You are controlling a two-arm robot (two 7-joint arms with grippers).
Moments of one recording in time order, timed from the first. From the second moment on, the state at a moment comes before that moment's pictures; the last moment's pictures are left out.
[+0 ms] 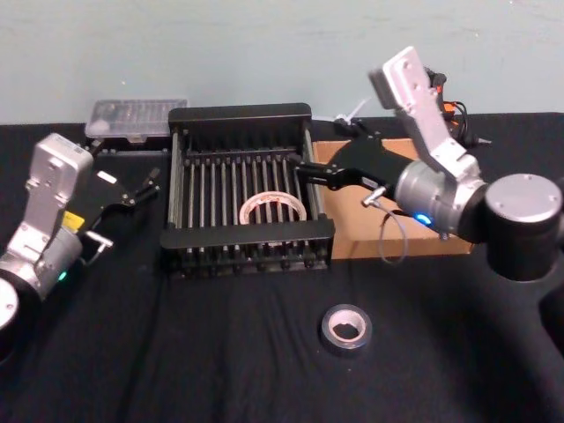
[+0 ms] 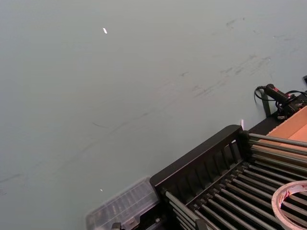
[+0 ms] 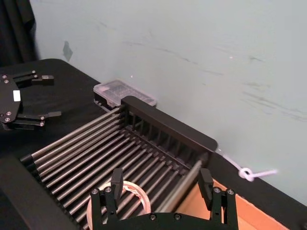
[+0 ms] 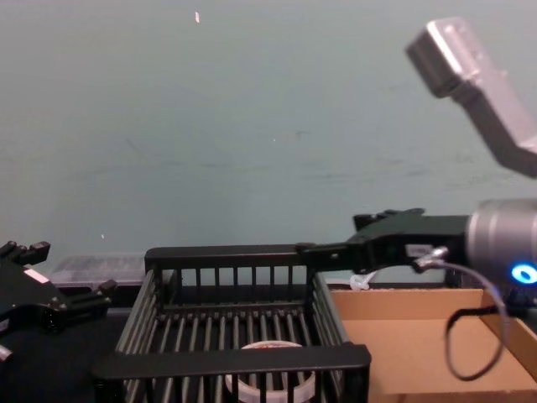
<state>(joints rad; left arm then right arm) -0.20 0.60 0.45 -1.41 -0.25 -0.12 0.03 0.38 0.29 -0.43 -1.49 0.18 0.34 0.36</state>
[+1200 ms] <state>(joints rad) -0.20 0.60 0.45 -1.41 -0.25 -0.12 0.03 0.06 0.61 -0.39 -1.81 0.34 0.53 0.48</state>
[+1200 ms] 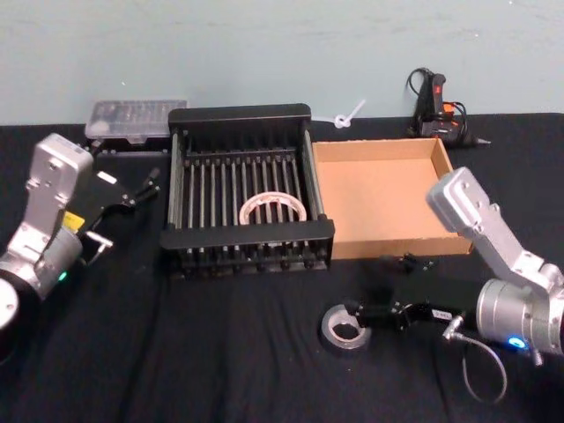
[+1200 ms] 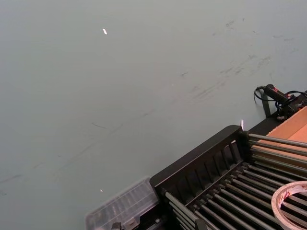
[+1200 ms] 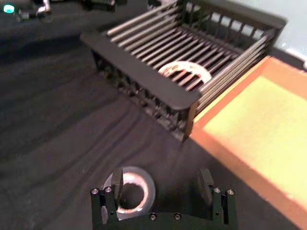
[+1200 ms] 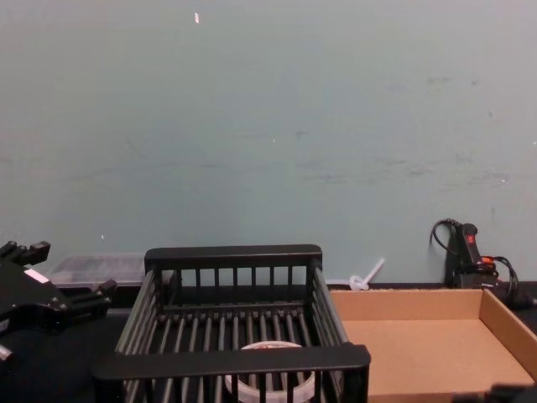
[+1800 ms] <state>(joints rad) -0.20 0.60 0.45 -1.41 -0.25 -0.12 0.03 0.10 0.64 -0.48 -1.76 0.33 0.54 0.47</state>
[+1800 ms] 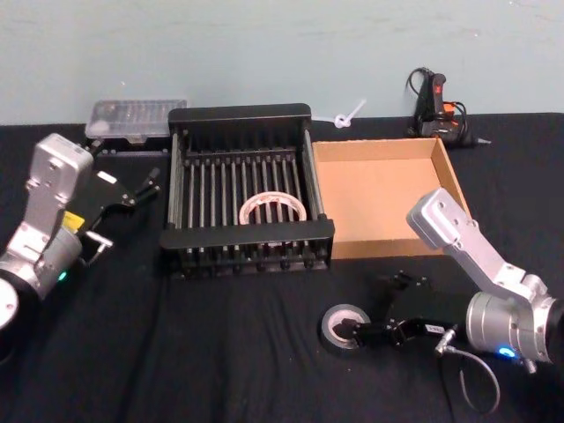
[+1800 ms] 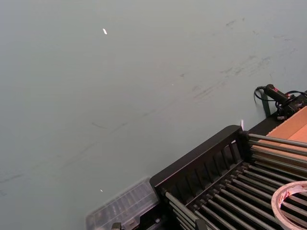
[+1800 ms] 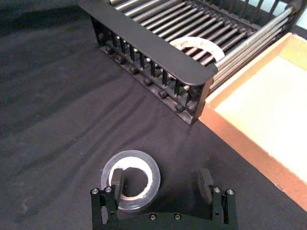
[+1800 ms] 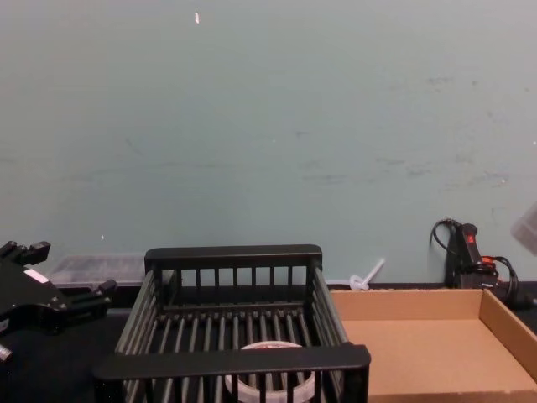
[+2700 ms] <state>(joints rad) -0.20 0.60 0.45 -1.41 -0.25 -0.12 0.03 0.14 0.62 -0.51 -1.72 0.29 0.55 0.47</state>
